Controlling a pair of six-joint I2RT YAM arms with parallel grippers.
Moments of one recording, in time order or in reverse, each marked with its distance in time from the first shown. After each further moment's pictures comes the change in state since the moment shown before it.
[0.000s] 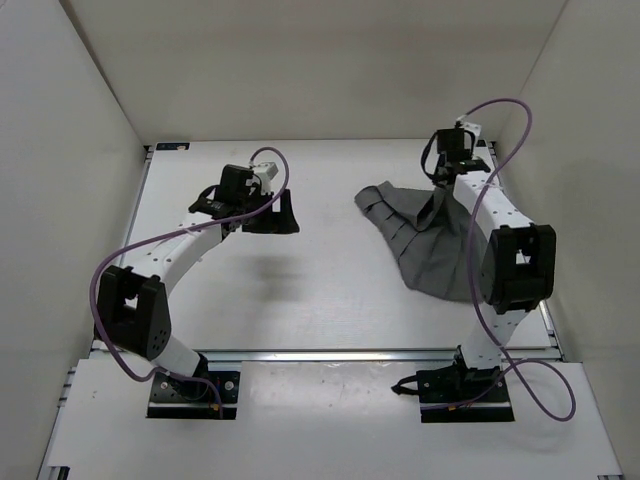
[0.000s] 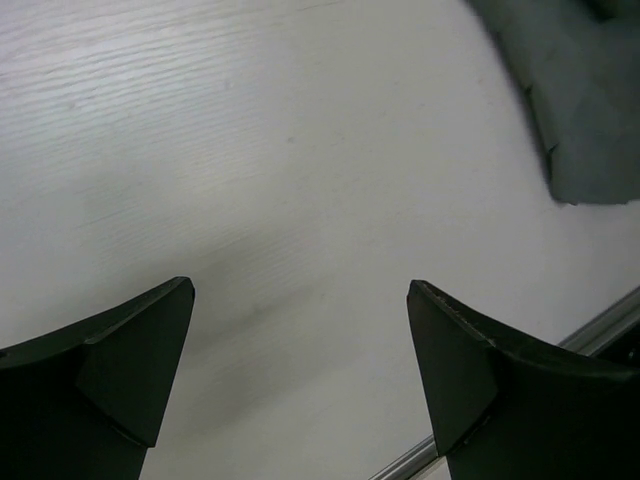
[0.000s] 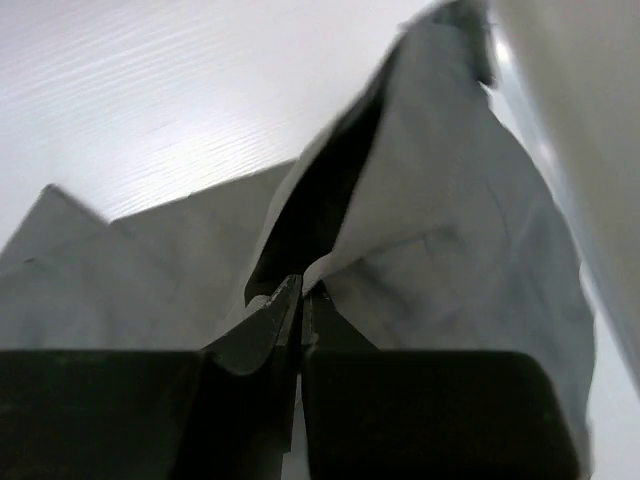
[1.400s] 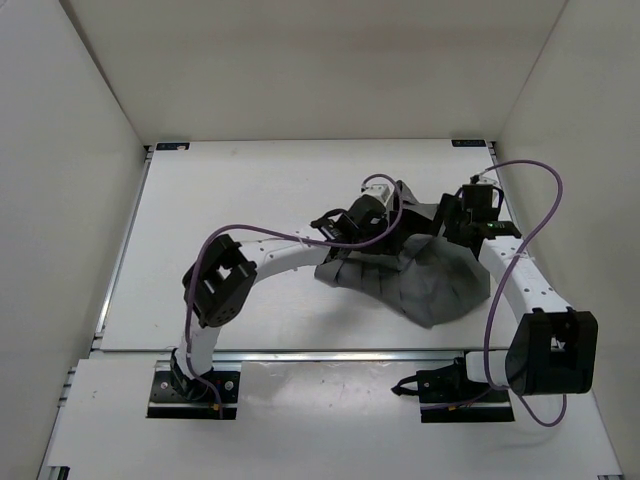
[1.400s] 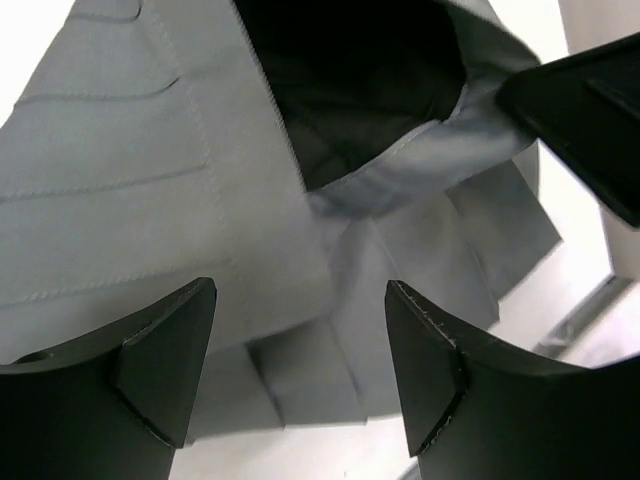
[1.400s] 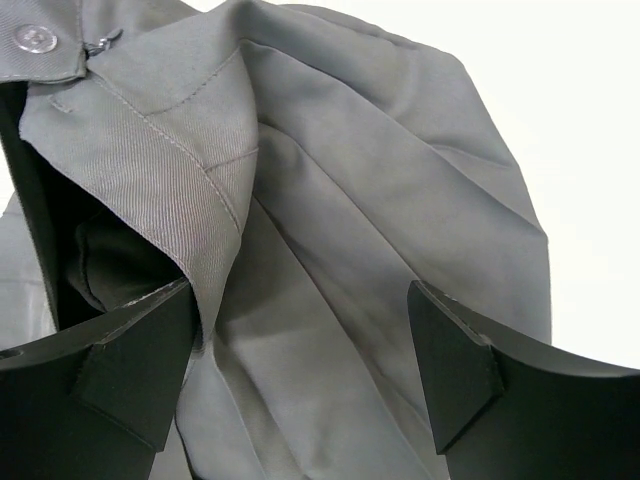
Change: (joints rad) left arm -0.596 0.460 0.332 0.317 -0.335 -0.416; right arm -0.010 -0.558 -0.582 -0.031 -0.288 0.049
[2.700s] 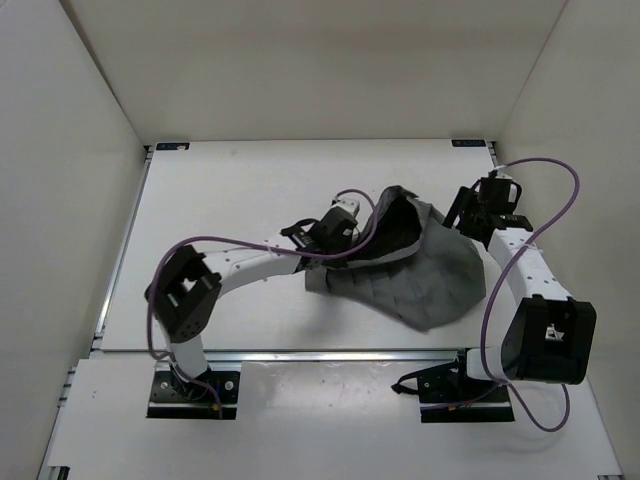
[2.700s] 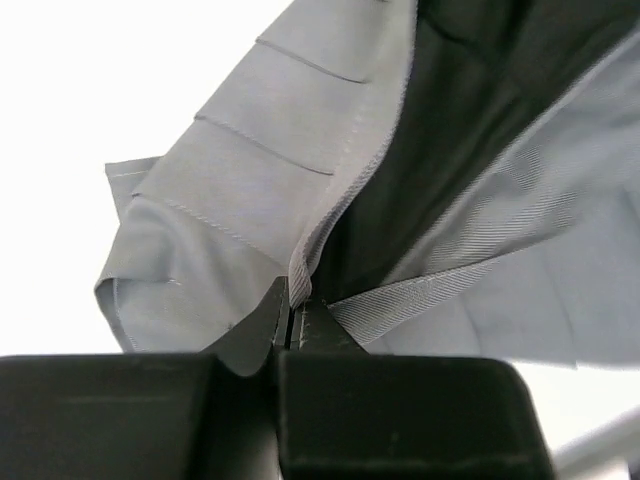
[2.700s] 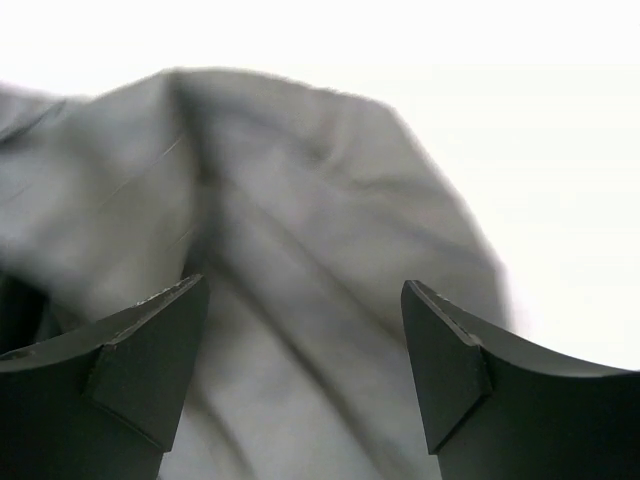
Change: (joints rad) left arm 0.032 -0.150 -0.170 -0.204 -0.179 0.197; right arm -0.105 0.068 0.047 0.025 -0.061 -0.007
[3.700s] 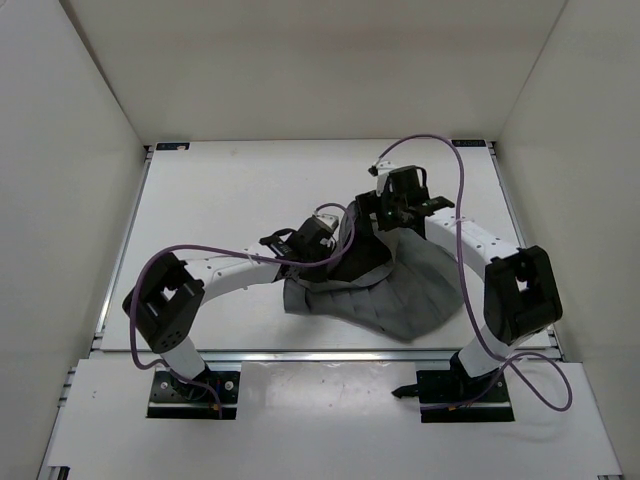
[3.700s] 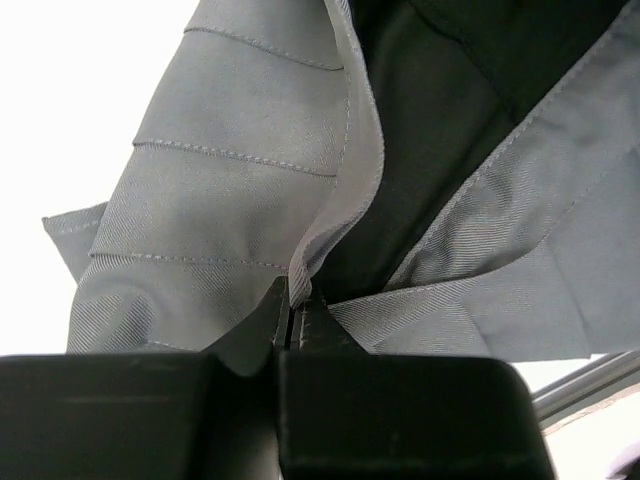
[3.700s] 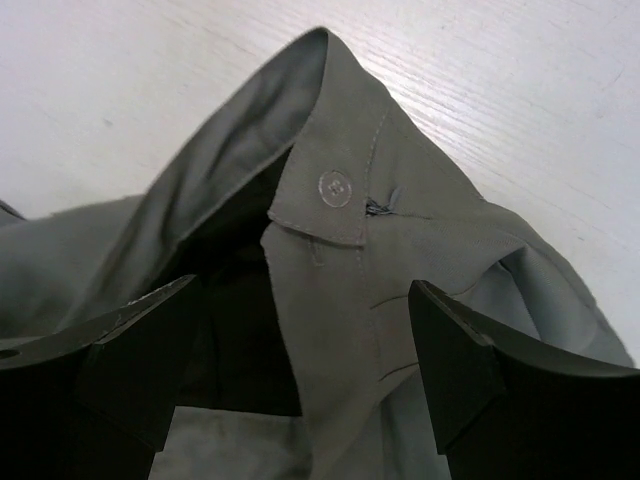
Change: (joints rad) left arm 0.061 -0.179 -0.259 -0.009 0.144 0.001; right arm 0.457 0.264 0.182 0.128 -0.250 -0.297
